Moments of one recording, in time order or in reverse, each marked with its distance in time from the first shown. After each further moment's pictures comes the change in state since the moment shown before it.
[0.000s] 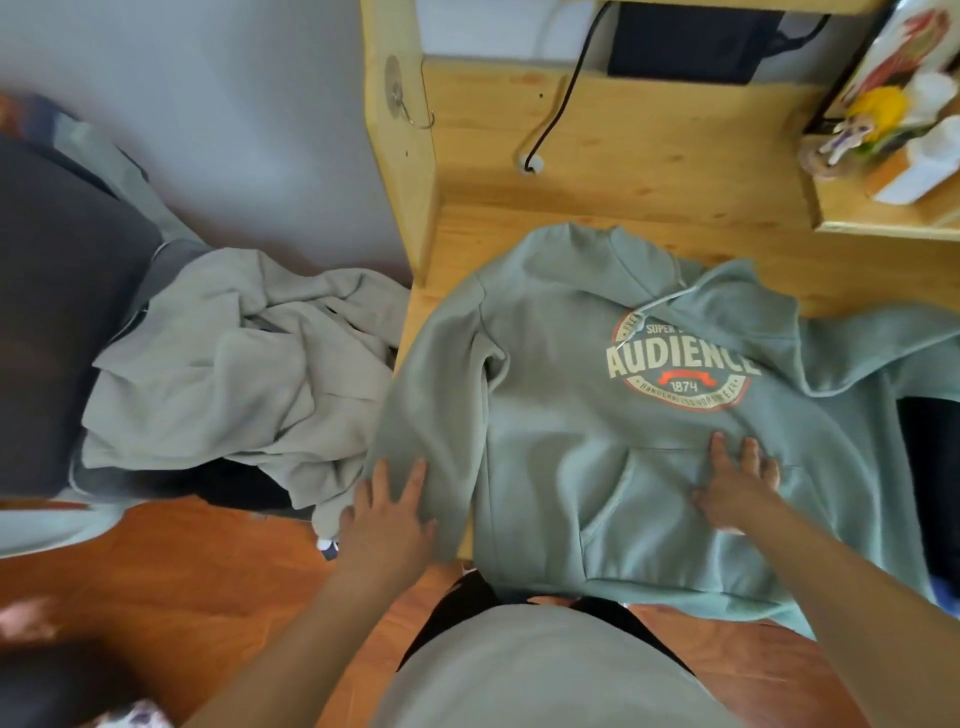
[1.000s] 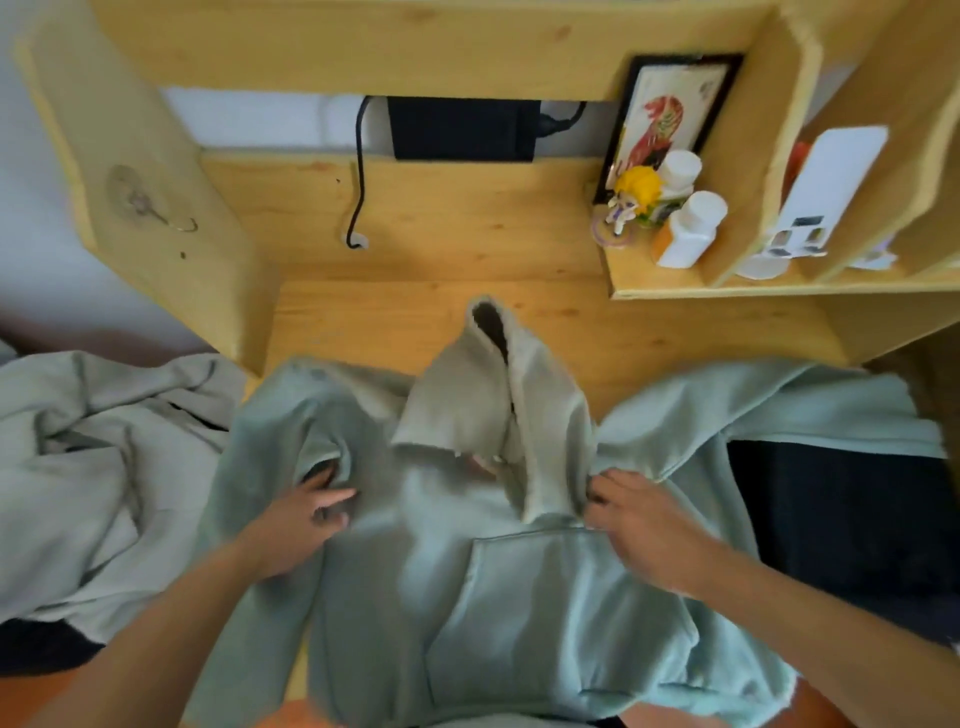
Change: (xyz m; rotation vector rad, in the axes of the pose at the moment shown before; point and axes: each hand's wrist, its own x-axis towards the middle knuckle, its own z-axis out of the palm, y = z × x) left_hand 0.128 0.091 -0.081 -0.280 -0.101 0.228; right_hand 0.001 0.081 -0.081 -0.153 0.605 -1.060
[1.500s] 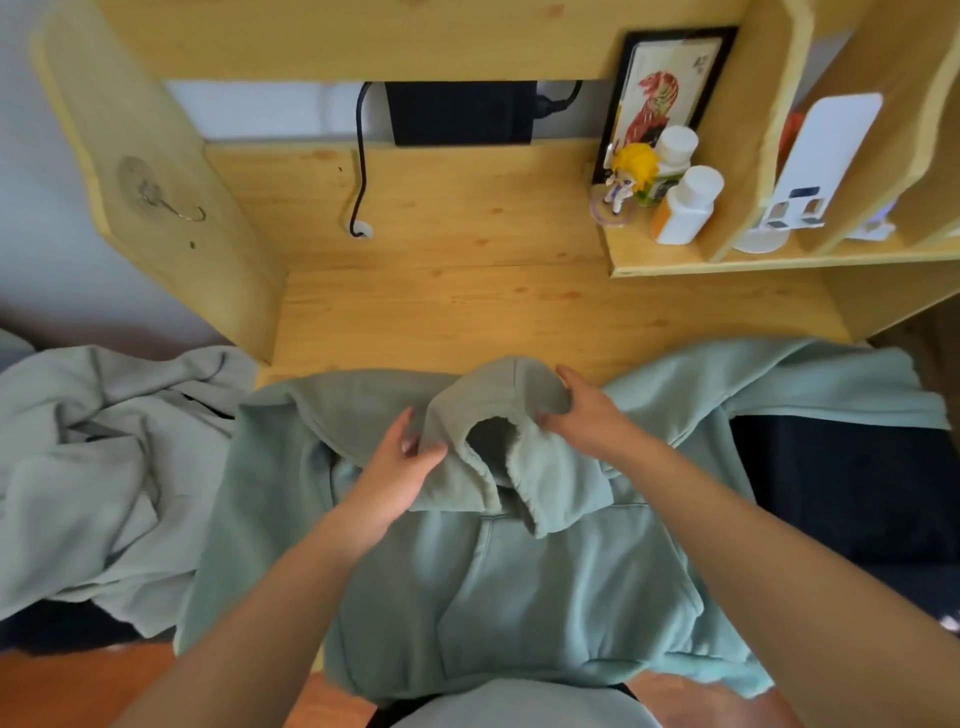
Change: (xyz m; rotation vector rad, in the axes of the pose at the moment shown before) left_hand -0.014 0.123 0.014 -0.926 0.035 -0.043; right_hand 0.111 -0.012 -0.039 0.837 -0.077 0.849
